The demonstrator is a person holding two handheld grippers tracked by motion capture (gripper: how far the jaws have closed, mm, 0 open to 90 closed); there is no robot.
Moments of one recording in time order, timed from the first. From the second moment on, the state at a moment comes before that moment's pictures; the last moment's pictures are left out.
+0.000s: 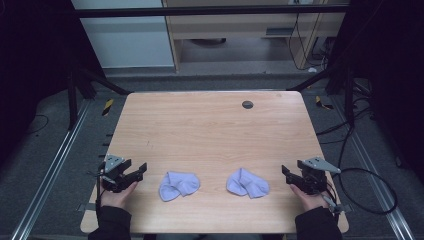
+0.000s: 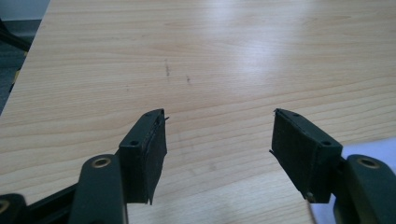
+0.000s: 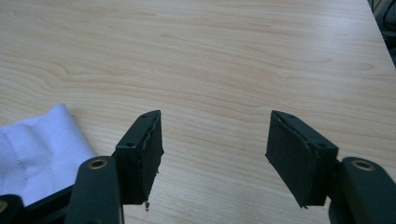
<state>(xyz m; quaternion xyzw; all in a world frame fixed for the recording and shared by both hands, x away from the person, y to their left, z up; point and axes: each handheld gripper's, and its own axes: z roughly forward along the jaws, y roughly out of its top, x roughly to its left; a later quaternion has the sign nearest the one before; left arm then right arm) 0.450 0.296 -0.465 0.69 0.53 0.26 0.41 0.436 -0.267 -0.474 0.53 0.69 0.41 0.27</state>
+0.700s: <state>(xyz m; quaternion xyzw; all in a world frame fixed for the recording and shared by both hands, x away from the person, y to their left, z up) 0.431 0.230 -0.451 0.73 0.47 0.23 0.44 0.427 -0.226 -0.461 0.46 0.75 0.41 0.26</state>
